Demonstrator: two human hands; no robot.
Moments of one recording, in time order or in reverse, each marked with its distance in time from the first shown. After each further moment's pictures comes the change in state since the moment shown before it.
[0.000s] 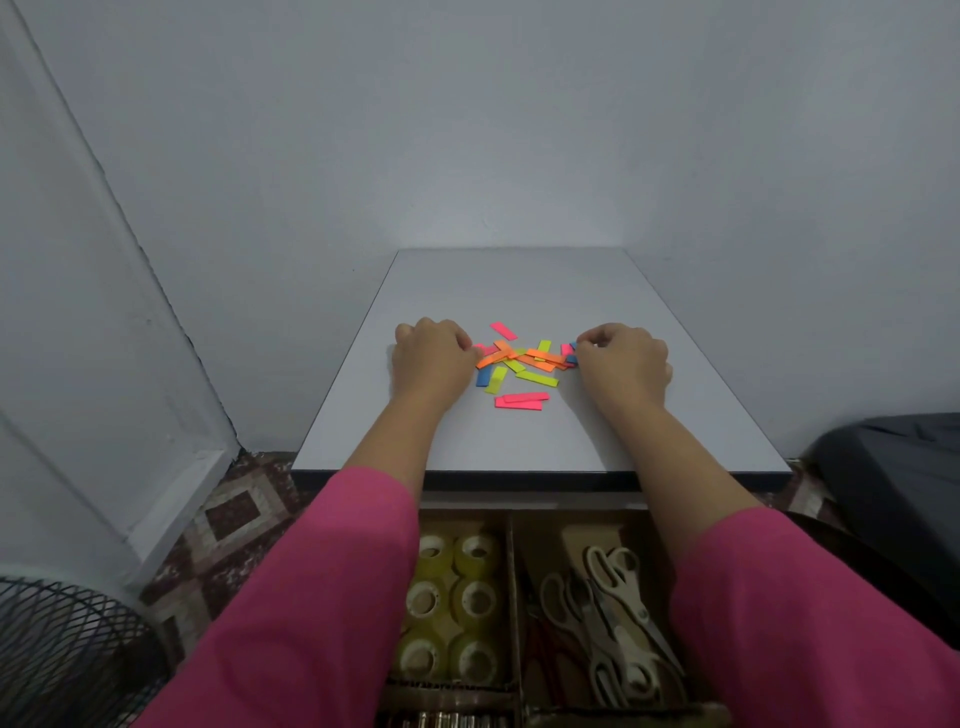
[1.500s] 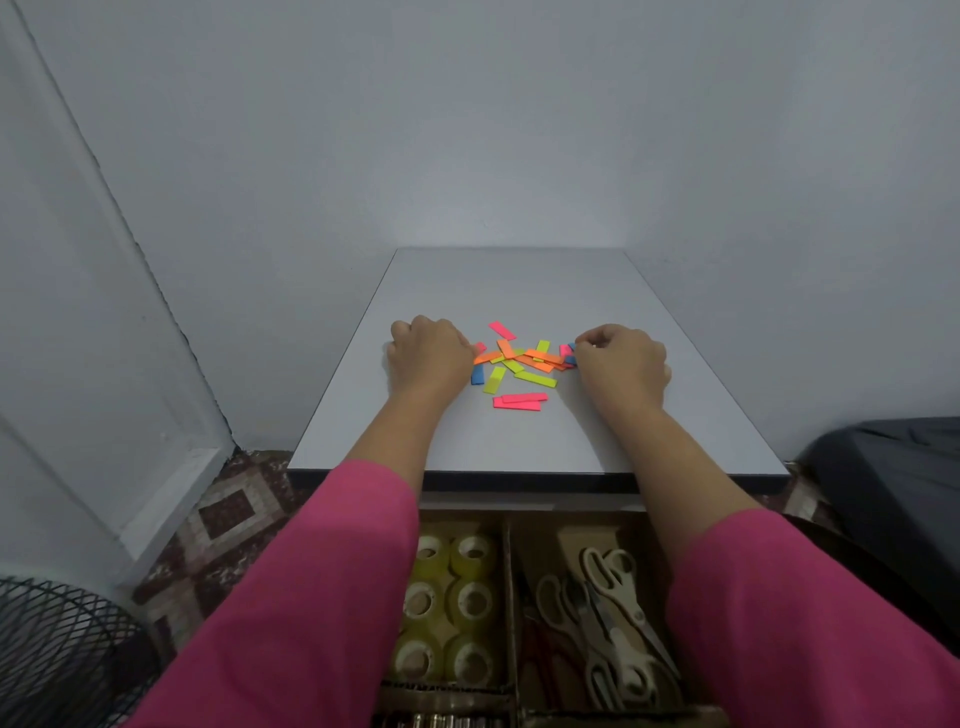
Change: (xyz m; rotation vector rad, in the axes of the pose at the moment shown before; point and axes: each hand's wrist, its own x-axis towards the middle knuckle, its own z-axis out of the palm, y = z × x) left_hand 0.007 0.002 0.001 0.159 -0.014 -0.029; right_hand 0.003 0.002 0.002 0.024 -0.002 0.004
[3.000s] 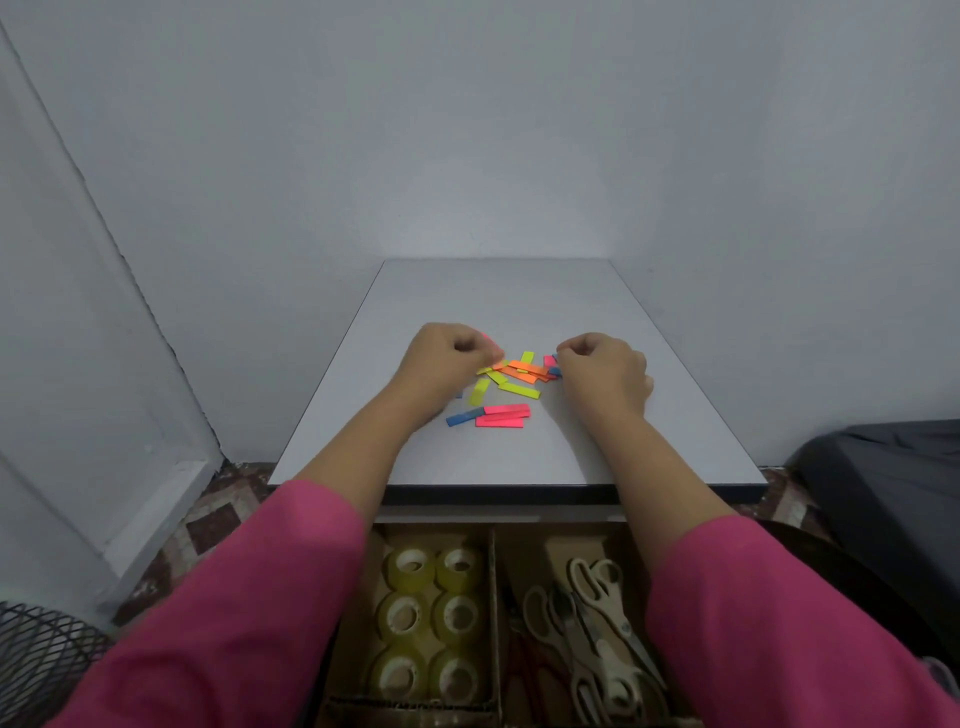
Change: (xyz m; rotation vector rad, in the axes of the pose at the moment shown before) left_hand -0.025 0.022 -0.025 -0.830 -0.242 0.100; right_hand 0.002 -0.002 -0.001 0.031 -0.015 0.018
